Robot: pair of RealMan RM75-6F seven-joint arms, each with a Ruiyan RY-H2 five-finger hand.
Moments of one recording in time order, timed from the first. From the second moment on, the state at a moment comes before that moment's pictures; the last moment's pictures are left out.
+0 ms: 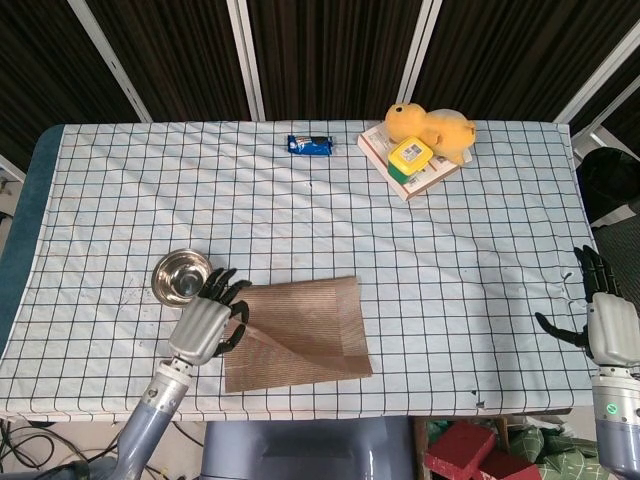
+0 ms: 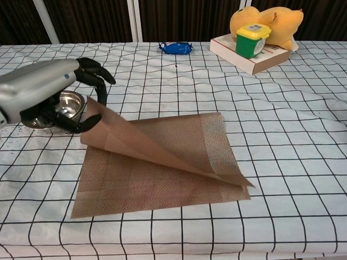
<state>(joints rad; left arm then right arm) -0.45 -1.61 -0.15 -1.80 1.33 1.23 0.55 0.15 -1.18 0.22 -1.60 -1.29 1.41 0.15</state>
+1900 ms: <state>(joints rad) -0.39 -1.21 -0.25 -1.78 1.14 1.32 0.39 0.16 -1.18 0.20 -1.60 -1.30 1.40 0.06</state>
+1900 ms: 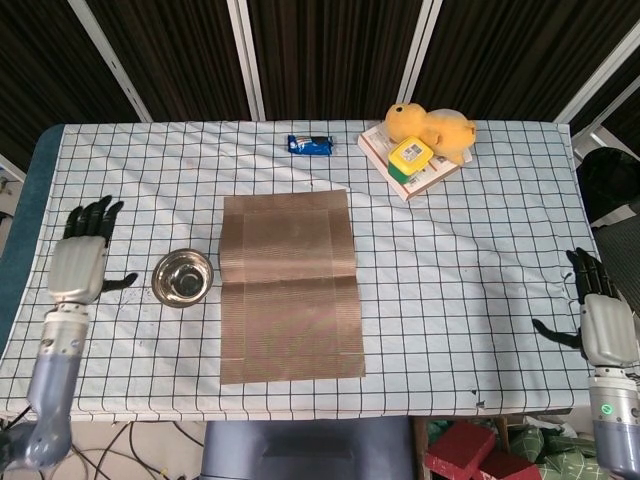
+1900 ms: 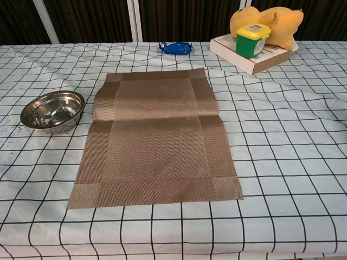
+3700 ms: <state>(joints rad) -0.13 -1.07 -0.07 -1.75 1.42 1.48 0.02 0.42 -1.56 0.05 -1.65 -1.50 1.11 -0.33</state>
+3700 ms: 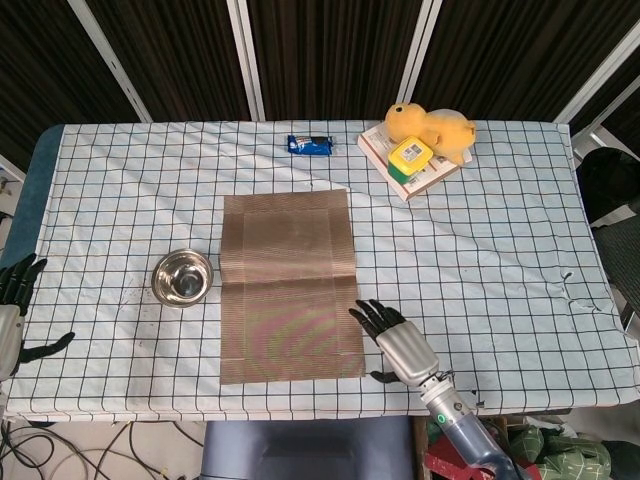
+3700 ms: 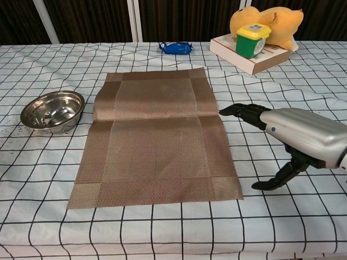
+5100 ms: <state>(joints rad) -0.12 -1.07 -0.08 -1.76 1.42 1.48 0.02 0.42 -1.68 0.03 -1.59 -1.40 1.09 -0.36</state>
